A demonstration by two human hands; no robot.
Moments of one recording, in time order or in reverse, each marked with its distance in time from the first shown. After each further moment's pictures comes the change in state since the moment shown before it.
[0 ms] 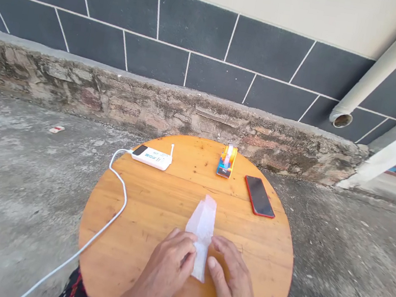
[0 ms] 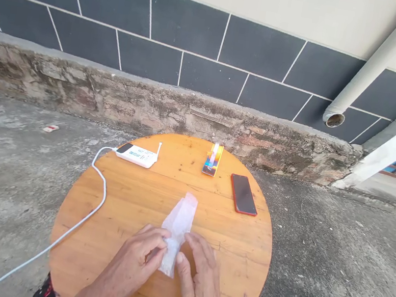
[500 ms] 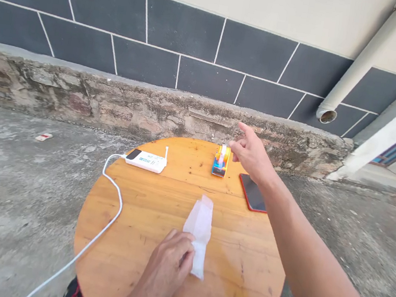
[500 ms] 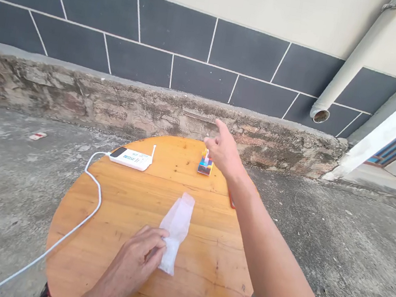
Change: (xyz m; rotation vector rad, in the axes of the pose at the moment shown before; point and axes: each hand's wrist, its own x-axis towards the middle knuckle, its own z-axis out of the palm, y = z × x) left_hand -0.001 -0.003 0.002 -0.020 0.020 0.024; right_hand 0.215 -0.061 -0.098 0.080 0.111 -0.016
